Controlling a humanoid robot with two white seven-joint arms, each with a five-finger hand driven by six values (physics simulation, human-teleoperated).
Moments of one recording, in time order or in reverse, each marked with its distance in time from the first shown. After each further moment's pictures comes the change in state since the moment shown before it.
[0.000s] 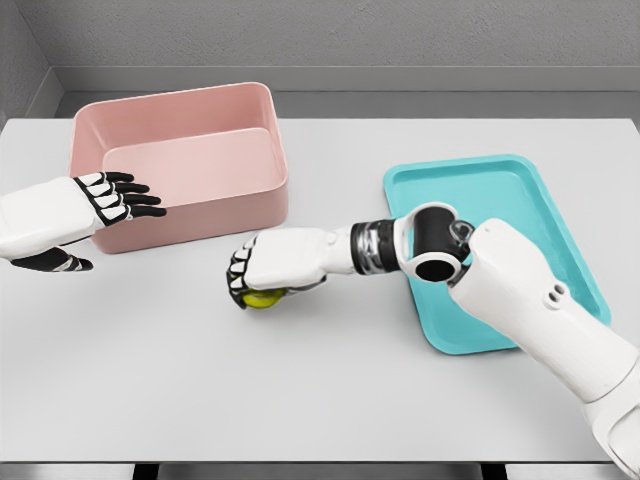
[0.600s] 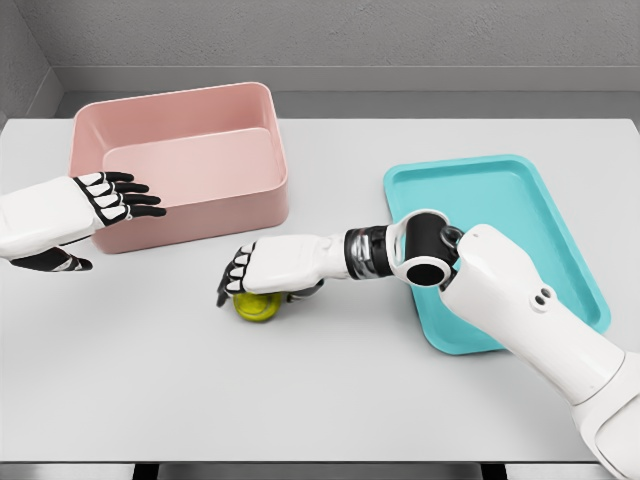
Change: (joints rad) left arm 0.000 0.000 0.000 0.000 0.000 0.000 0.000; right arm 0.011 0.025 0.005 0.051 0.016 0.000 -0.003
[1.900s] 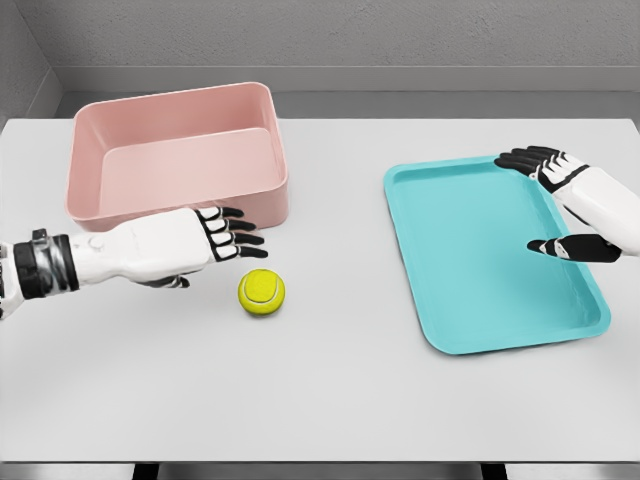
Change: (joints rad) left arm -0.259 -0.250 -0.333 0.015 -0.221 0.000 -0.029; right arm 0.686 -0.277 -1.106 -0.342 -0.366 0.000 -0.008
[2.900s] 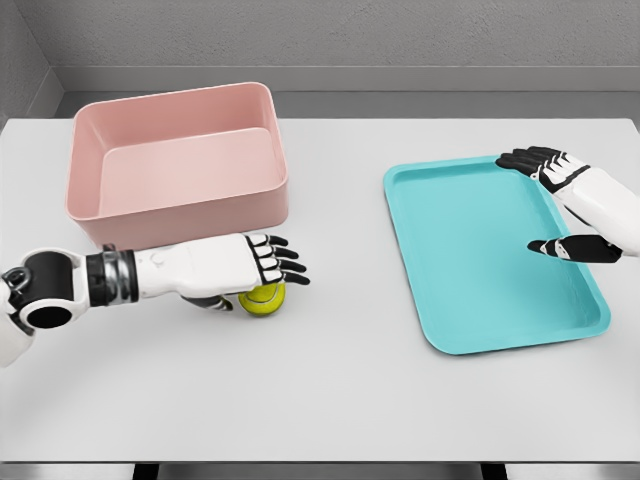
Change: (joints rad) left arm -0.072 -0.131 -0.170 0.119 -0.003 0.000 0.000; right arm 0.003 0.001 -0.003 0.002 -0.001 0.000 0.000
